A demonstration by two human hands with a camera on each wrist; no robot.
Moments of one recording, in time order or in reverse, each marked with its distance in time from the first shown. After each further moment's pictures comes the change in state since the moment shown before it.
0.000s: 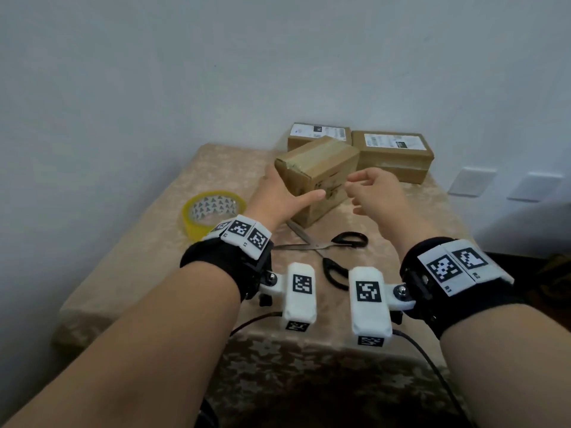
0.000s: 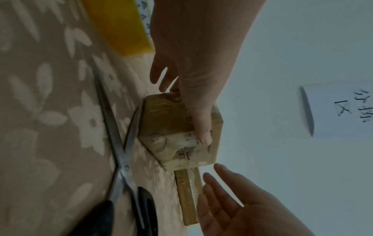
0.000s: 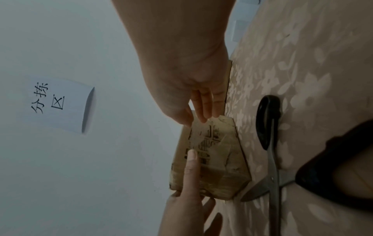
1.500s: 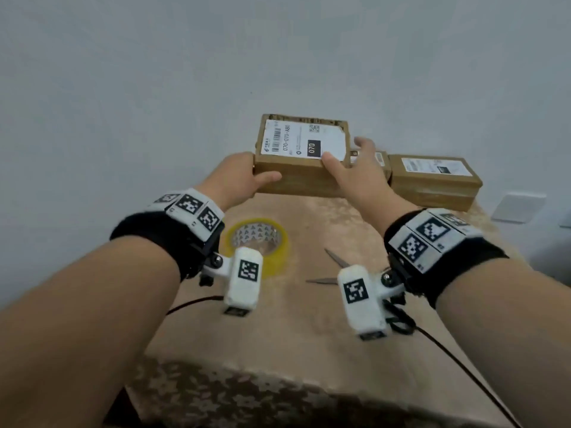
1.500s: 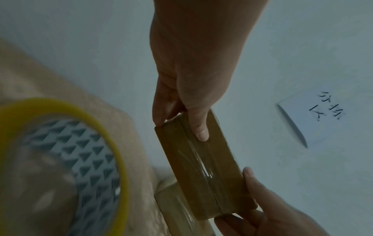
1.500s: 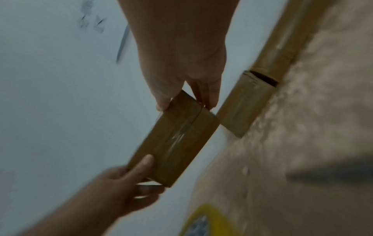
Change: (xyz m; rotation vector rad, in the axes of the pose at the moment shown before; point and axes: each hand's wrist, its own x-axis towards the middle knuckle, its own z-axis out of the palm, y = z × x) left_hand 0.032 -0.024 -0.135 0.242 0.012 0.165; right_hand 0.028 -0.076 0.076 0.013 -0.039 -0.164
